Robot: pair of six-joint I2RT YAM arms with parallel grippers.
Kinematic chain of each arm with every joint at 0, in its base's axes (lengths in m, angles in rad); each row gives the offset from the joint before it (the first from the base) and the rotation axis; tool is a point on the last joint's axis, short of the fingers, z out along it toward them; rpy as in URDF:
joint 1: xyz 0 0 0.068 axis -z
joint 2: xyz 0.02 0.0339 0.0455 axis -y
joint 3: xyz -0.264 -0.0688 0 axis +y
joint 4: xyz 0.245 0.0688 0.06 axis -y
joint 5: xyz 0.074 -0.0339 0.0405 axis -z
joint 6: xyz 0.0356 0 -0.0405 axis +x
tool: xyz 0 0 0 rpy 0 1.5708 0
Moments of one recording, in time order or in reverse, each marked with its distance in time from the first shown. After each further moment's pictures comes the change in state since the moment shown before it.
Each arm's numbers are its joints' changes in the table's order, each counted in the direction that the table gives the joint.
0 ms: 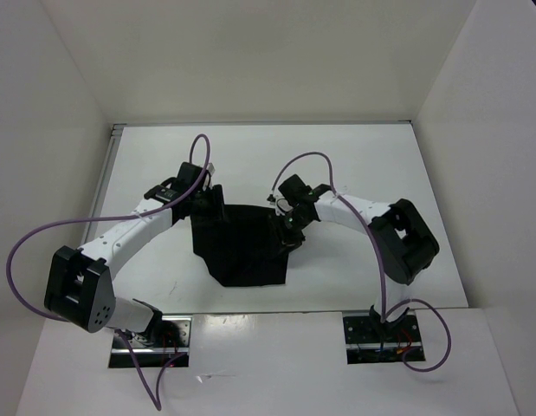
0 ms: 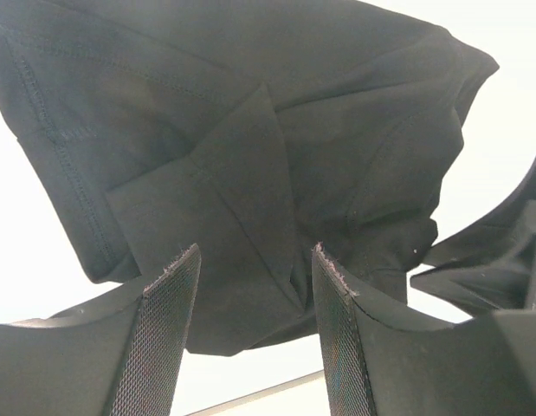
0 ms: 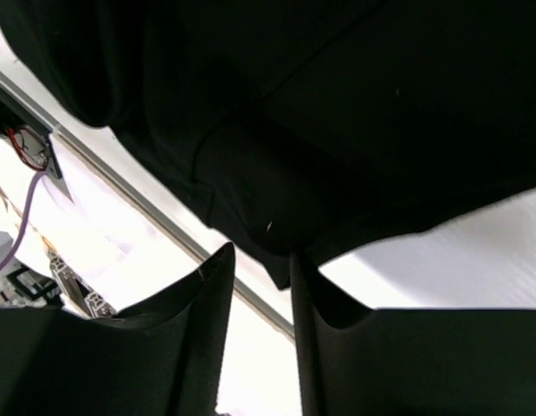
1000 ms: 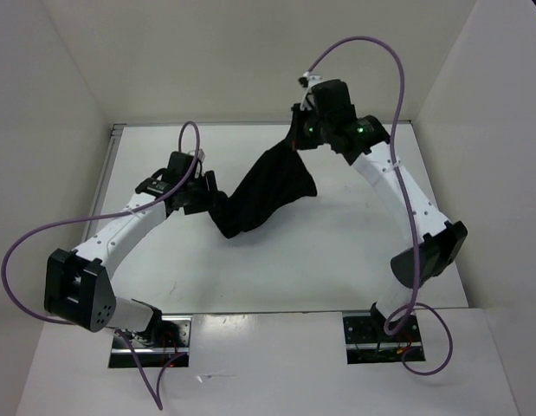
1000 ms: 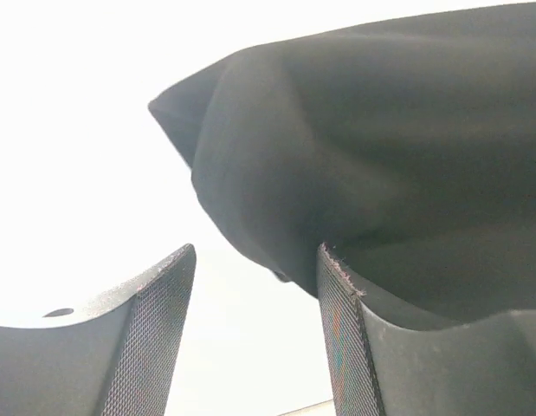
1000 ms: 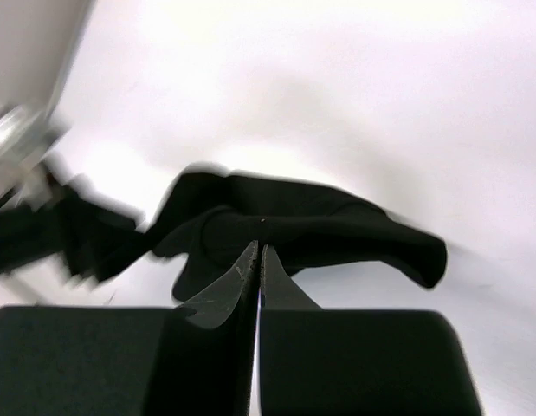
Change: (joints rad) left arm -0.056 0.002 -0.061 0.005 -0.040 0.013; right arm 0.085 0.101 -0.765 -0.174 0.403 -0.044
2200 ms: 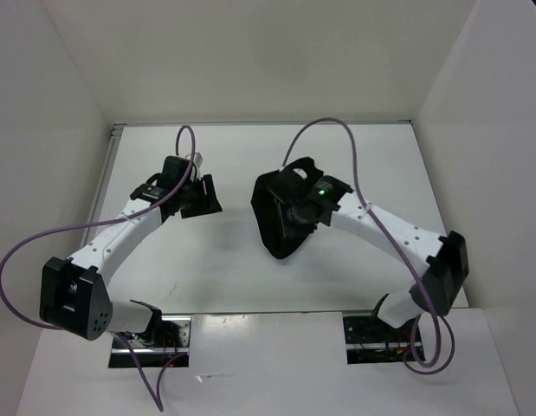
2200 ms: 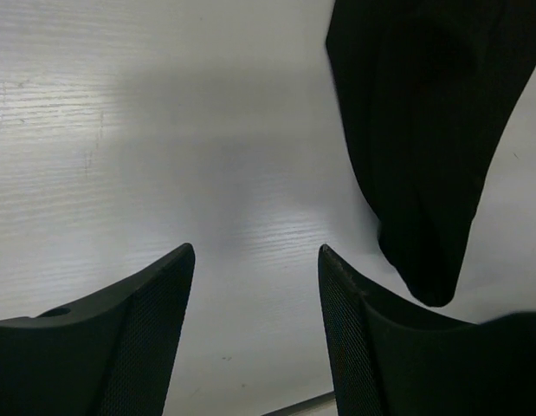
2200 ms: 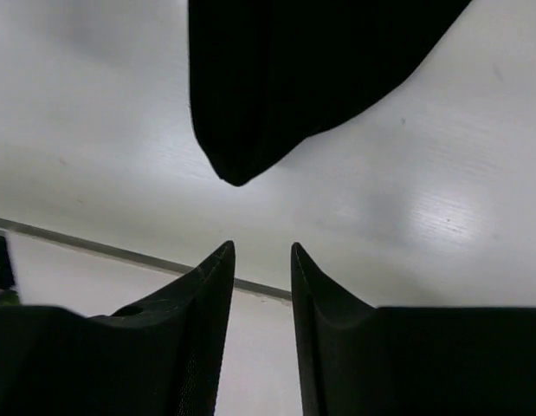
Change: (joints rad) left arm -0.027 0.053 0.034 0.019 0.014 0.043; right arm -0.314 0.080 0.502 -0.254 0.274 0.307
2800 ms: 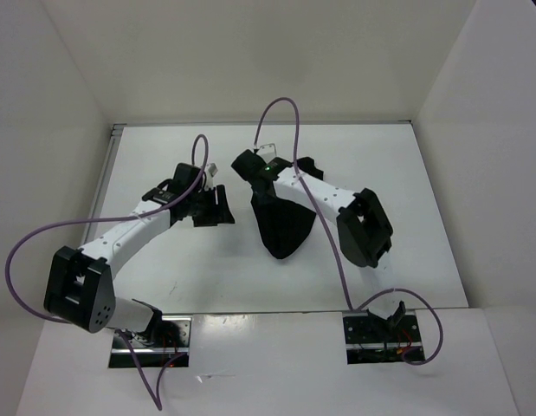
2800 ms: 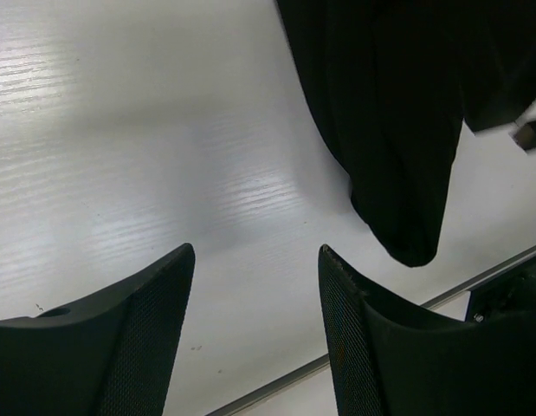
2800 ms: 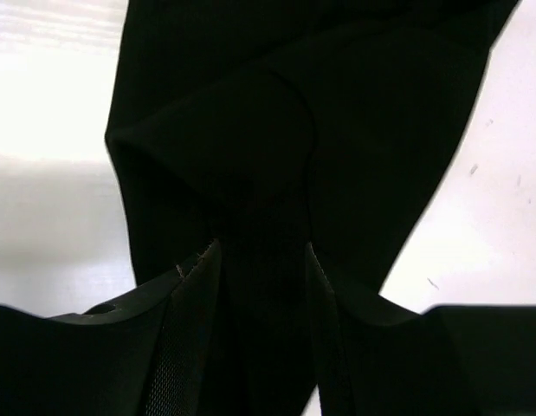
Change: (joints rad) left arm 0.050 -0.058 0.064 0.063 0.173 -0.009; right arm 0.080 -0.467 -0.364 0.187 0.397 -0.074
